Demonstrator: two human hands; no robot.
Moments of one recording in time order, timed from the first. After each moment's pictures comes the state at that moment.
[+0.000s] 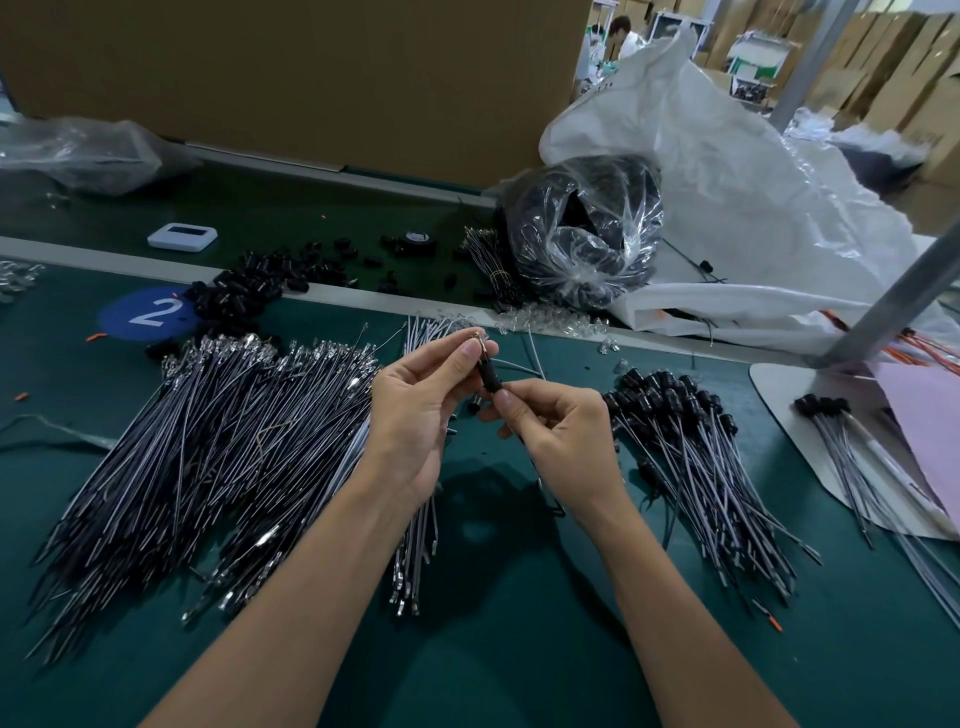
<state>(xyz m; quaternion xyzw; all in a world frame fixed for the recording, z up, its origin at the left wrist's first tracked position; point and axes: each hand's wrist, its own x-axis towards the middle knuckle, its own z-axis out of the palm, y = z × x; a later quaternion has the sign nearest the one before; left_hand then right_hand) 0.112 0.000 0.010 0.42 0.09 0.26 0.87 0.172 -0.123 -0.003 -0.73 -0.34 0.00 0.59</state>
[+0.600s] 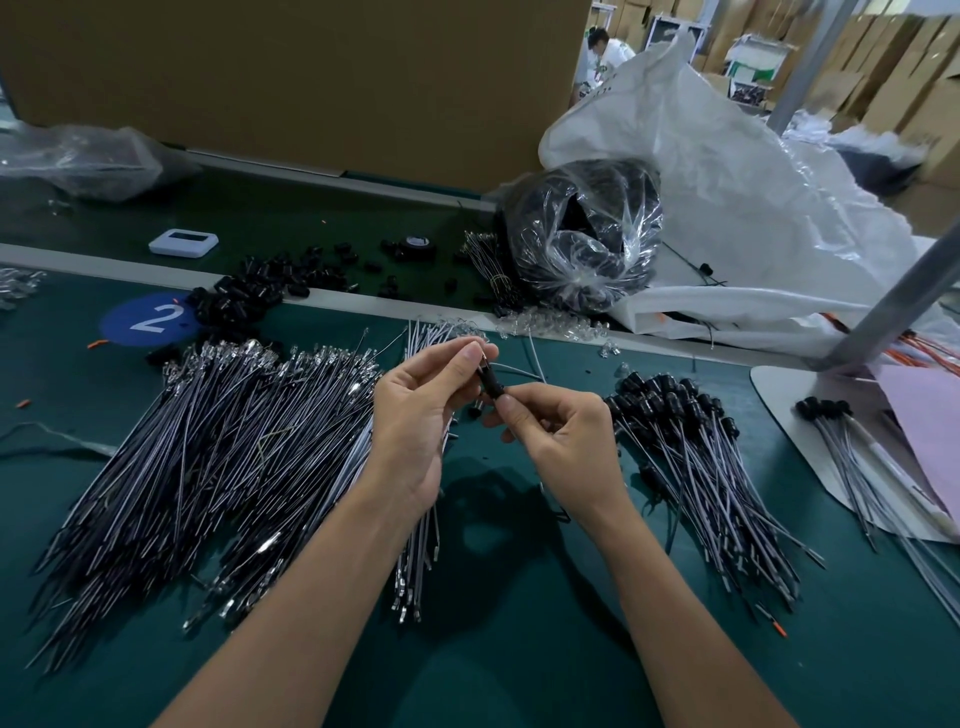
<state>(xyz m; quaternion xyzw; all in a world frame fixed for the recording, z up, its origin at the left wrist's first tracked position) 0.111 -0.003 0.011 0.44 0.12 0.27 0.85 0.170 -0.123 -0.001 -0.74 -0.33 -0.01 0.58</state>
